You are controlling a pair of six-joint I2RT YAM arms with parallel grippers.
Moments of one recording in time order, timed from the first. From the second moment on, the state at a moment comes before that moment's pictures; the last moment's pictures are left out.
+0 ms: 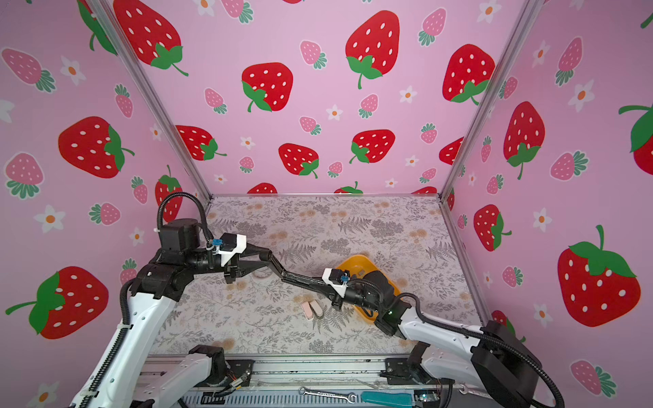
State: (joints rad) left arm -0.09 0.96 1.10 -0.67 1.17 0.74; right arm 0.97 1.10 0.39 0.71 -0.38 -0.12
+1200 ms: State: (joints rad) left arm -0.03 0.76 0.89 -0.25 0.42 -0.59; right arm 0.99 0.89 0.25 0.76 -0.10 0.05
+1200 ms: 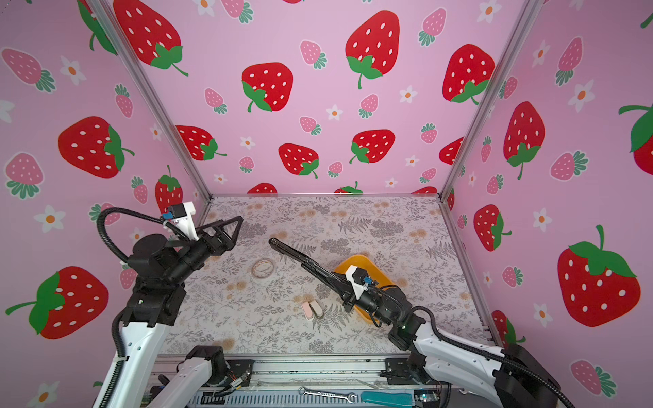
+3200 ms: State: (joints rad) left arm -0.12 0.63 0.15 0.02 -0.01 -0.55; right arm 1.30 1.39 0.35 0.81 0.58 0.10
